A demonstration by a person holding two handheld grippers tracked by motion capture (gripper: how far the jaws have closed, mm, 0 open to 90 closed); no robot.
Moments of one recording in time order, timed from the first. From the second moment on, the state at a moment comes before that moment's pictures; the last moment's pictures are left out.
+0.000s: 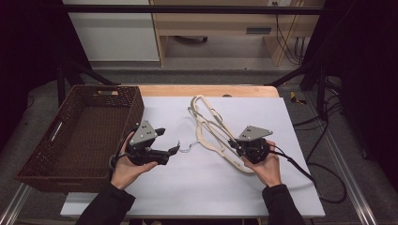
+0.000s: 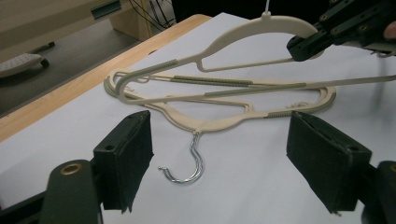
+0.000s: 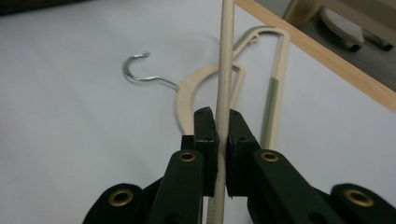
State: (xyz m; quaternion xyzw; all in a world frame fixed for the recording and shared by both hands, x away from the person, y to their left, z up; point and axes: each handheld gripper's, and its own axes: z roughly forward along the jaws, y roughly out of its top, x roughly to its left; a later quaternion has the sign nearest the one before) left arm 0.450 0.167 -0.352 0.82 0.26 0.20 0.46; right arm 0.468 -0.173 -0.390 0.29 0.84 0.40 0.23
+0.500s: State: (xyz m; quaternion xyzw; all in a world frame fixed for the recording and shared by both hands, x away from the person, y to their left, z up) left arm 0.466 0.136 -0.362 0.85 0.21 0.17 0.45; right arm 0.442 -0.152 -0.392 0.21 0.86 0.46 0.10
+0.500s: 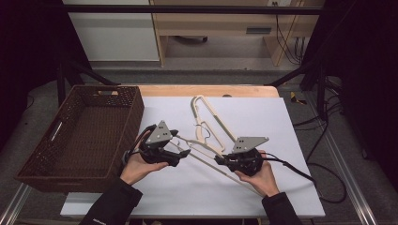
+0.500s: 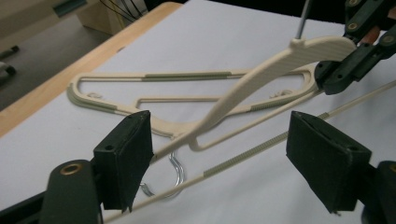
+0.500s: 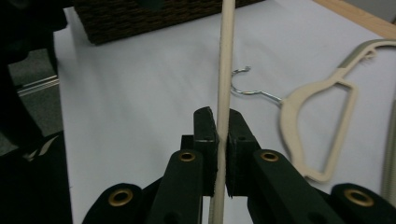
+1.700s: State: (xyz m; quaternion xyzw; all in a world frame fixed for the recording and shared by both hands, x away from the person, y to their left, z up) left arm 0.451 0.119 -0.370 0.91 0.11 0.15 0.37; right arm 0.441 -0.155 -0.390 0.19 0.87 0.45 0.05
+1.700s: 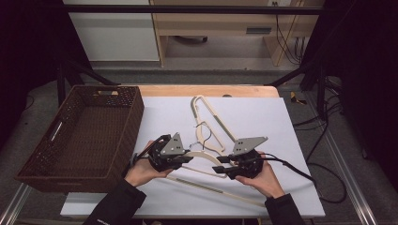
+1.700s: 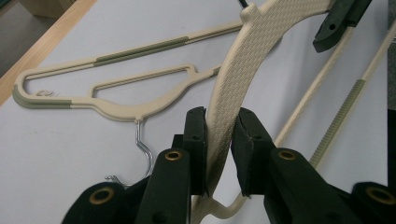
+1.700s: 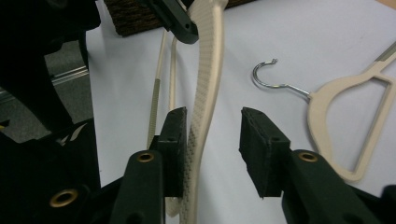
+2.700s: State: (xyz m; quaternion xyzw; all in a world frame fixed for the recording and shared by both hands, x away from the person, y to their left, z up) left arm 0.440 0.123 -0.377 0.93 0.09 0.06 0.36; right arm 0.441 -0.178 -0.366 0.21 0.81 0.53 0.14
